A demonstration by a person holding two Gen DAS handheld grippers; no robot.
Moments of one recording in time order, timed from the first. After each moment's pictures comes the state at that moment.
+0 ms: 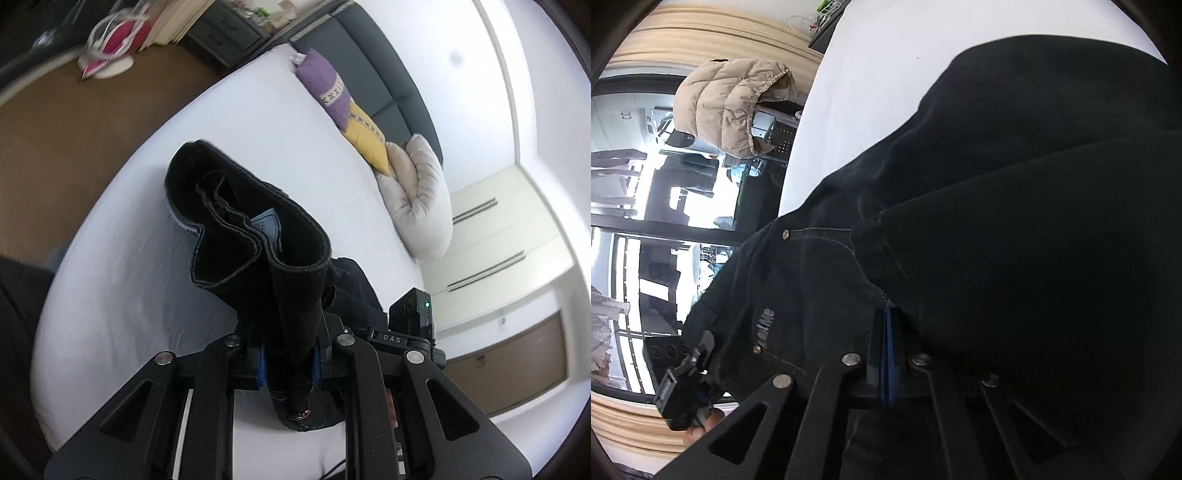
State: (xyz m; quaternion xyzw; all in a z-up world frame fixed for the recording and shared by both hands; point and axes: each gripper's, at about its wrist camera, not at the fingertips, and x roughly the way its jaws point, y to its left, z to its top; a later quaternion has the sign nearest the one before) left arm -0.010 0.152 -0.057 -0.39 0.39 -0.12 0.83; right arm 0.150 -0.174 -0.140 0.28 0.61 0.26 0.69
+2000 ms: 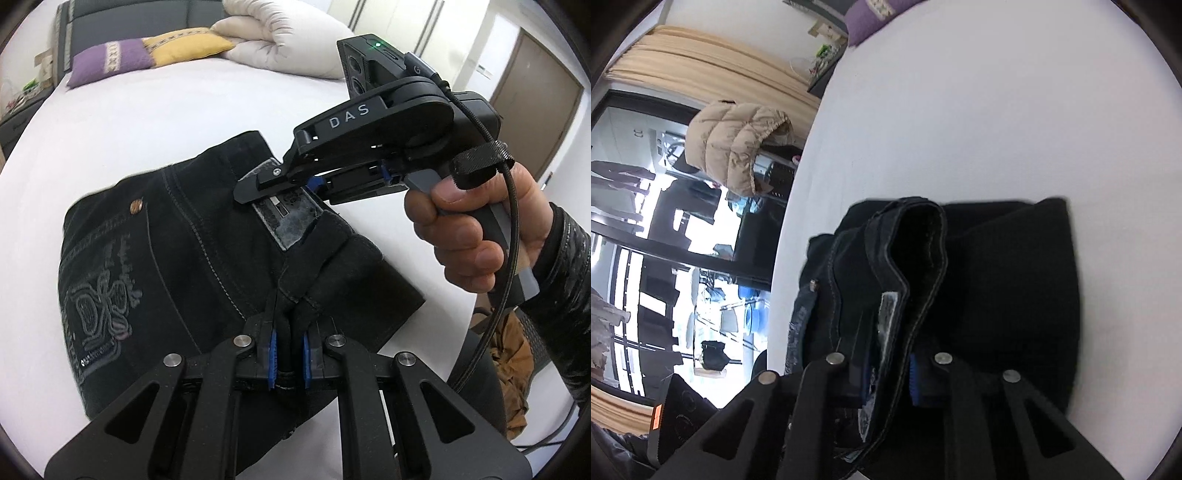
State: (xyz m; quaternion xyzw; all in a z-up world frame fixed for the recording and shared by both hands) left arm 0.040 -0.256 -0.048 0.03 0.44 -0.33 0.84; right arm 0.131 -0.354 -0.076 0.29 0.55 0.23 0.75
